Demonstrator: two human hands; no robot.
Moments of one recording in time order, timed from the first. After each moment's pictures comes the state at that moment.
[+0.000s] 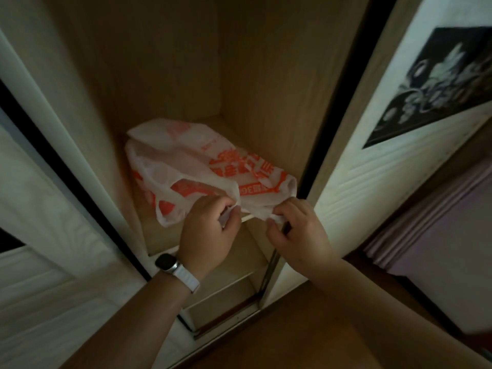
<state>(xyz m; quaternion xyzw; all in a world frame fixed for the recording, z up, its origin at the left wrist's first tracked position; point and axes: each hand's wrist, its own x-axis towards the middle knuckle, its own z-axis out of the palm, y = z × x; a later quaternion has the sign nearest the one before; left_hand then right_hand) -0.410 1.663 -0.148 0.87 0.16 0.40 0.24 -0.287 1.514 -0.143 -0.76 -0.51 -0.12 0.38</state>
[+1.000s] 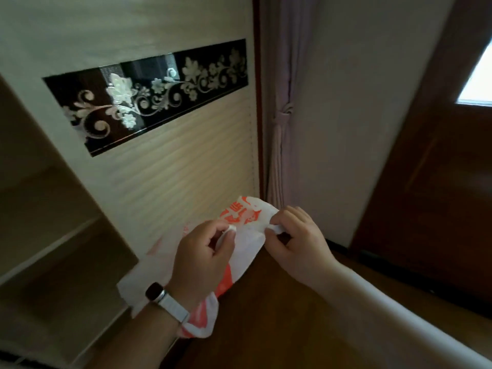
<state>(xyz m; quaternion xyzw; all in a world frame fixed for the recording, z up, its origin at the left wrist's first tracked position) -0.346 1.208 -0.109 0.88 -0.05 0.30 0.36 -0.283 1.020 -0.110 -0.81 -0.33 -0.20 0.43</state>
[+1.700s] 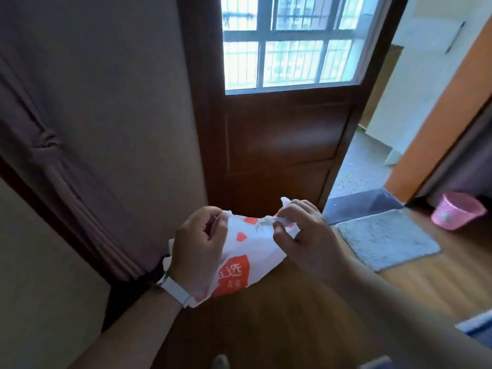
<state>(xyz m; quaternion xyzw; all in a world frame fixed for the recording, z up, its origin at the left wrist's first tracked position) -0.129 0.929 -0.129 0.81 -0.31 0.12 0.48 -0.234 0.749 -0.123 -0.90 0.03 -0.34 0.26</state>
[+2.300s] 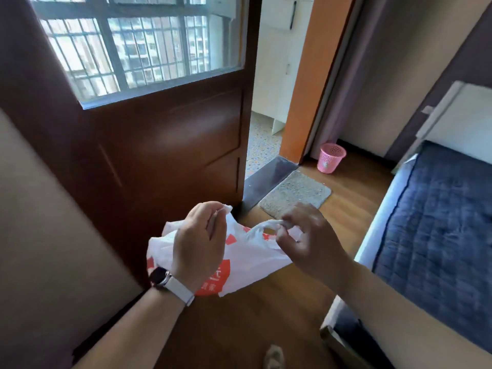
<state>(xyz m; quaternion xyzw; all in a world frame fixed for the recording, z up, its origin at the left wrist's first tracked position) 0.016 0.747 -0.148 0.67 -0.52 -0.01 0.53 -0.177 0.664 -0.128 -0.86 0.33 -0.36 0.16</state>
